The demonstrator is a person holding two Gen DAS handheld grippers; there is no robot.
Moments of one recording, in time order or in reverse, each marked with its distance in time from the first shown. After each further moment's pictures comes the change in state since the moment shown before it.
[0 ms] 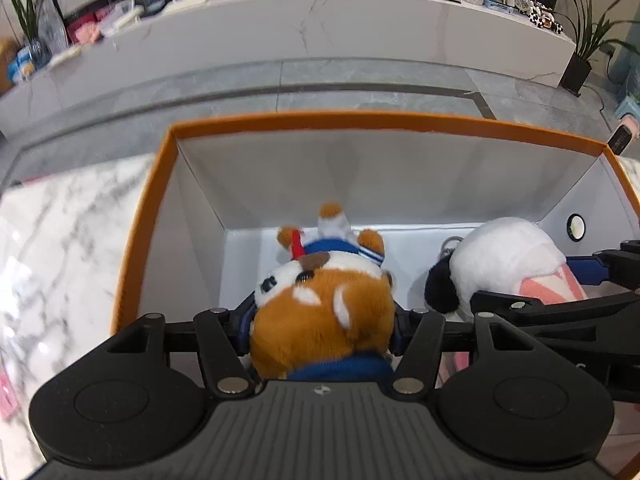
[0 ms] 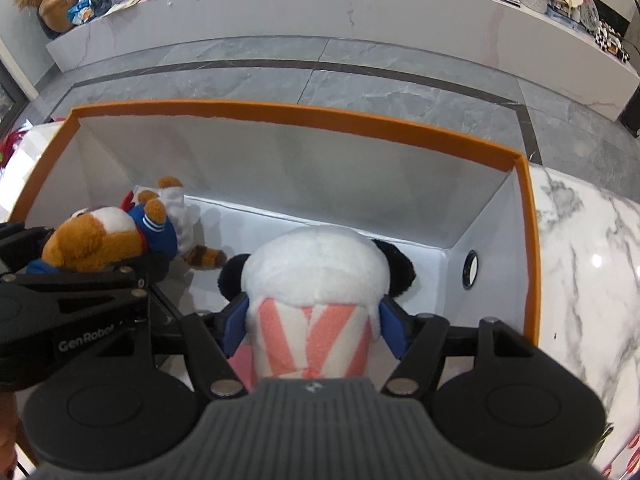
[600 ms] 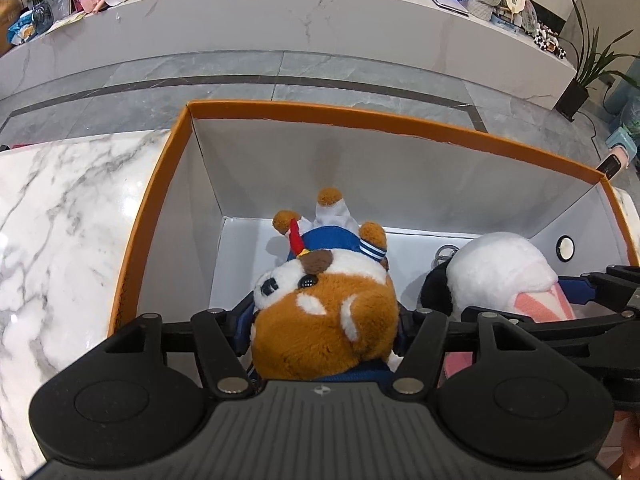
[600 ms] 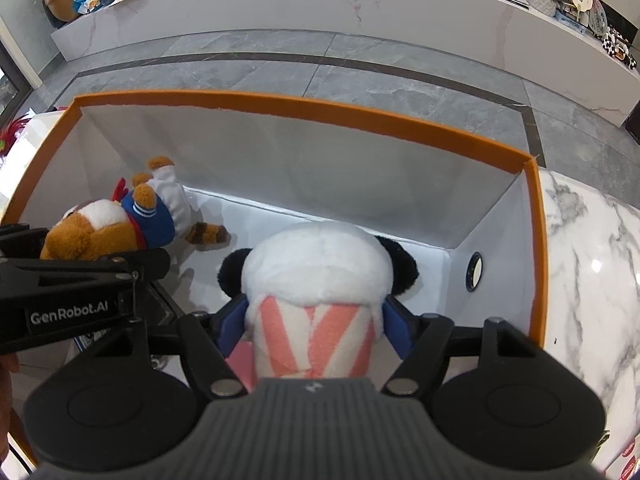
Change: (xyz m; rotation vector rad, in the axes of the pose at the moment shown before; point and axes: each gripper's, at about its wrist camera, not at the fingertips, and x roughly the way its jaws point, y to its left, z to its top) left arm 0.004 0.025 -0.001 -0.085 0.006 -0.081; right arm 0.003 -0.007 0.001 -0.045 0.009 0.034
